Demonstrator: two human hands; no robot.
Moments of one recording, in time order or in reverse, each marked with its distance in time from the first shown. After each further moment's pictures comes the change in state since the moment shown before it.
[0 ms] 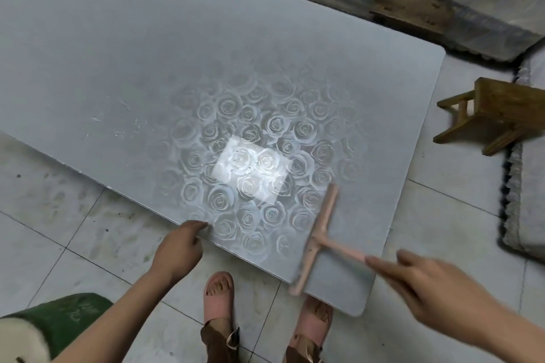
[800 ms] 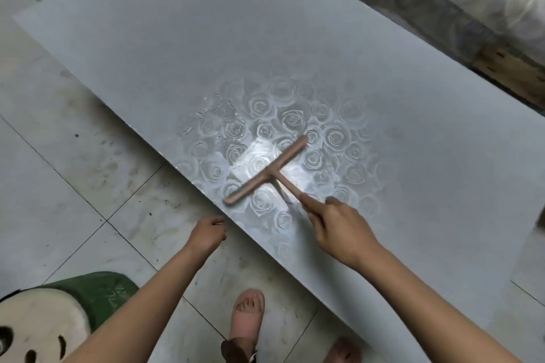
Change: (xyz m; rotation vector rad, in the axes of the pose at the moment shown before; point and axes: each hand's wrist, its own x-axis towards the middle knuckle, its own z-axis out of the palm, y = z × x) left_hand 0.069 -0.132 -0.059 -0.918 -0.110 -0.592; right_hand 0.236 -0.256 -0.073 0.148 0.163 -0.169
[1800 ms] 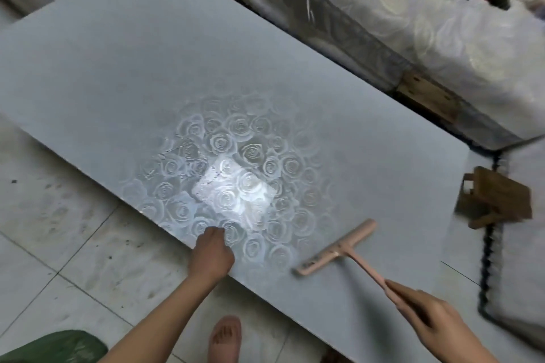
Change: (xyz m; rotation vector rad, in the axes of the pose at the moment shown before) left_hand -0.037 0.066 0.032 0.708 0.044 0.461; right_hand -0.171 0.103 -0.046 0.069 0.029 0.443
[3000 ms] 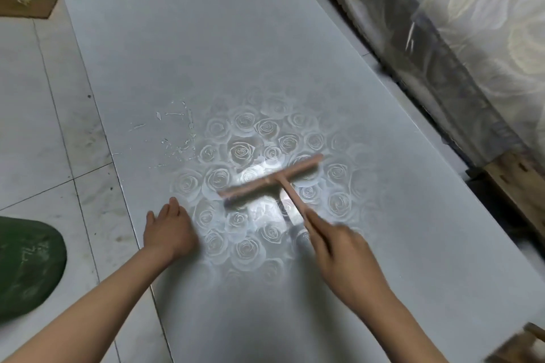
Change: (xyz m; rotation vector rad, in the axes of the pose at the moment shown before) left_hand 0.040 0.095 0.051 0.310 0.037 -0.496; right_hand 0.227 -0.025 -0.080 -0.067 -0.103 -0.649
